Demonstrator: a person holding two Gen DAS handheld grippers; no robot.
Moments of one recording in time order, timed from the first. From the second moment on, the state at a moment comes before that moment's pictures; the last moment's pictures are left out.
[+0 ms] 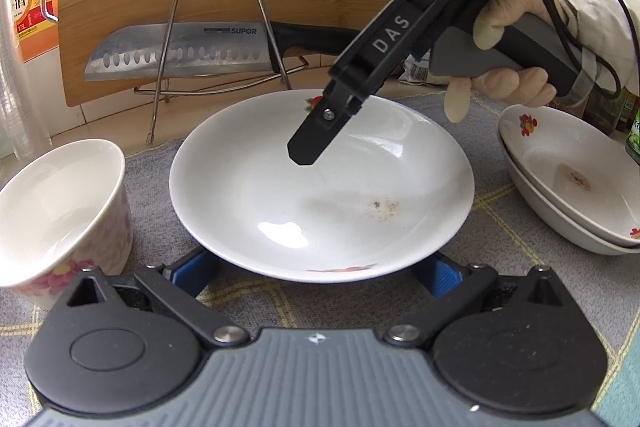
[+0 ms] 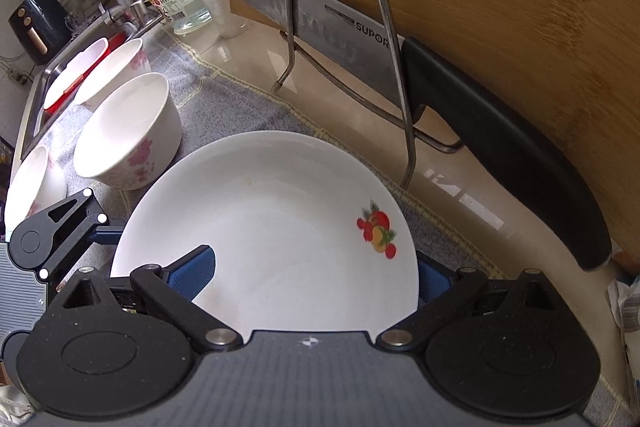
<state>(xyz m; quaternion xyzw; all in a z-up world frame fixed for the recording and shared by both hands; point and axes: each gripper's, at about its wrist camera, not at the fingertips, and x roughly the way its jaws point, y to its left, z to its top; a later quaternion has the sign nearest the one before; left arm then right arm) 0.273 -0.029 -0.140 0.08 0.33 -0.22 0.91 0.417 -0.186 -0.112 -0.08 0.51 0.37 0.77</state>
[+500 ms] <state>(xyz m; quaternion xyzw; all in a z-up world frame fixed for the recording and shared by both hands) 0.271 -0.033 -0.140 0.09 0.33 -0.22 0.91 0.425 -0.188 -0.108 -0.07 0.52 0.38 0.76</state>
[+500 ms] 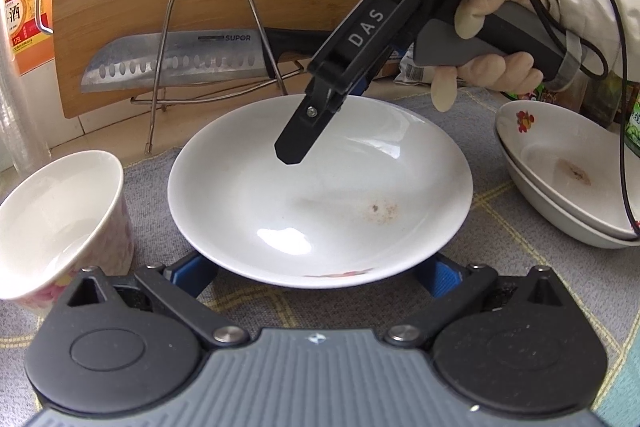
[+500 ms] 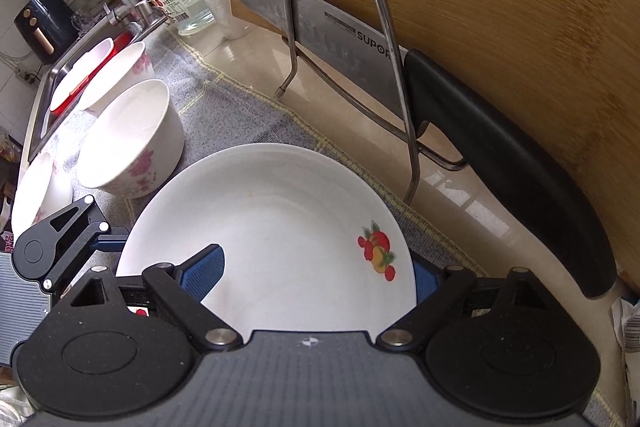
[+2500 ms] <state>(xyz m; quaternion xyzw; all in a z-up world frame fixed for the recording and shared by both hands) 0.170 -0.057 -0.088 0.13 0.34 -0.27 0.89 0.296 -0.221 -0.057 -0.05 0.49 0.35 0.80</state>
